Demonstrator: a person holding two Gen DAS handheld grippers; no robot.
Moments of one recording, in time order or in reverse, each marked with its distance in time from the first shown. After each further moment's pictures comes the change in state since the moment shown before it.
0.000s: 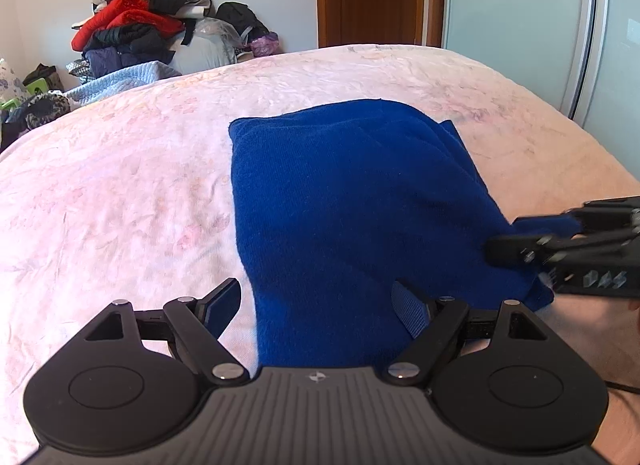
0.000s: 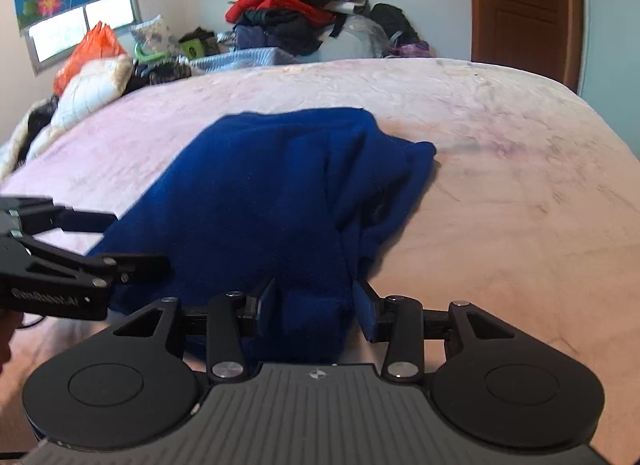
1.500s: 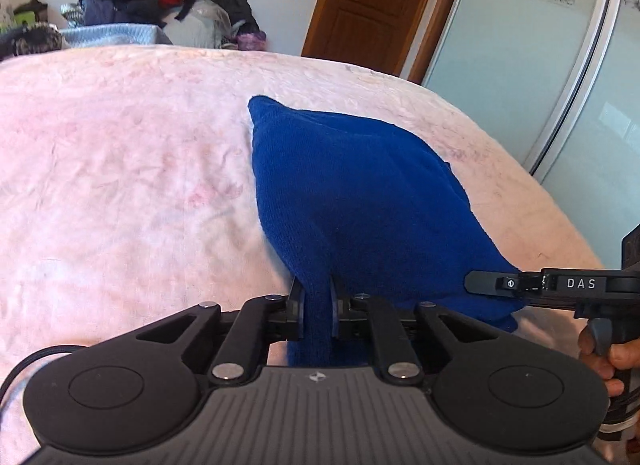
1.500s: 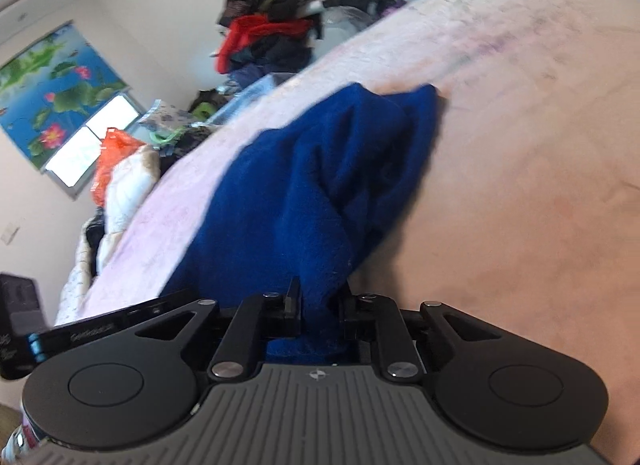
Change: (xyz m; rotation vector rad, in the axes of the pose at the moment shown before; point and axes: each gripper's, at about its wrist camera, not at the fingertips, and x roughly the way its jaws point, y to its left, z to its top) left arm -0.010 0.063 -0.028 -0.197 -0.048 -0.216; right arm 0.008 -0.020 -0.027 0.397 0.013 0.198
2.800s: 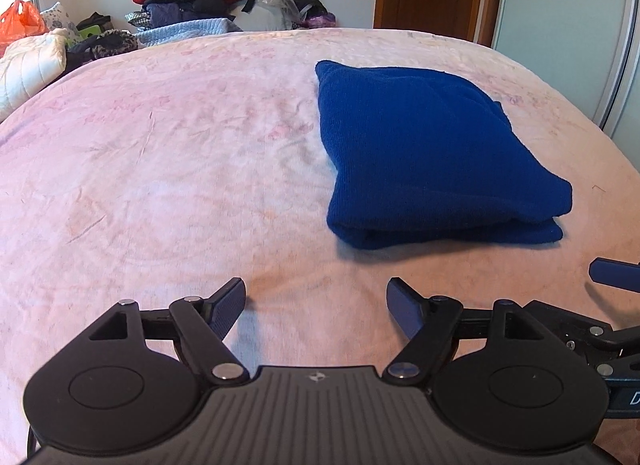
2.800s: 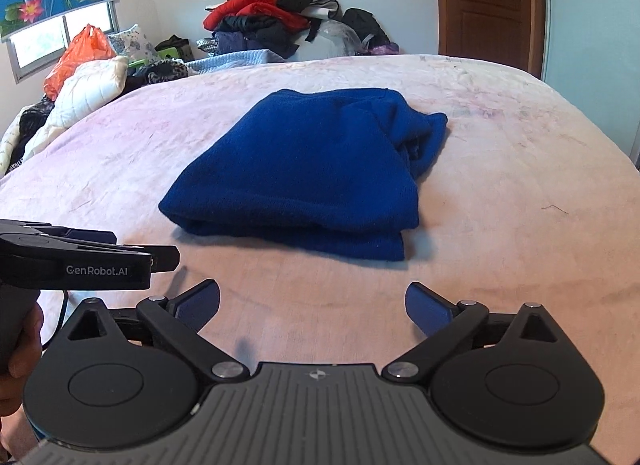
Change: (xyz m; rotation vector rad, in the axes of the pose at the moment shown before) left arm -0.045 -0.026 -0.053 0.028 0.071 0.298; right arm -0.039 0.106 -0.090 -0.395 -0.029 -0.331
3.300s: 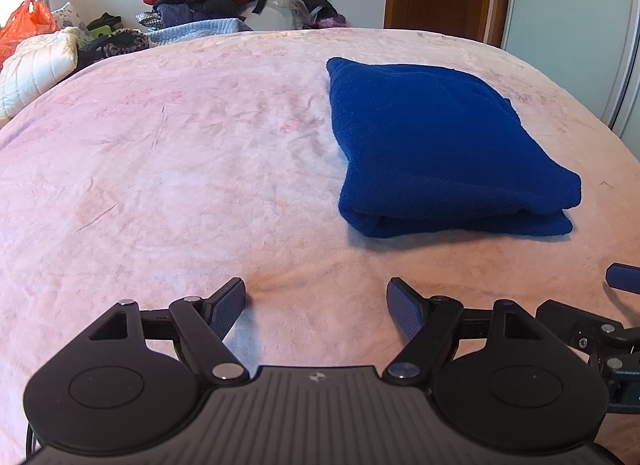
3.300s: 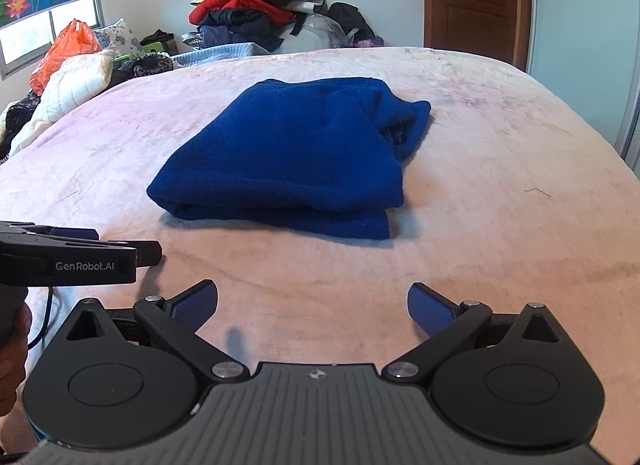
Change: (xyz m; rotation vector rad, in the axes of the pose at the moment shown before) left arm -0.001 0.000 -0.010 -0.007 -0.012 0.036; right arm -0.001 0.000 -0.008 0.025 0.005 -0.044
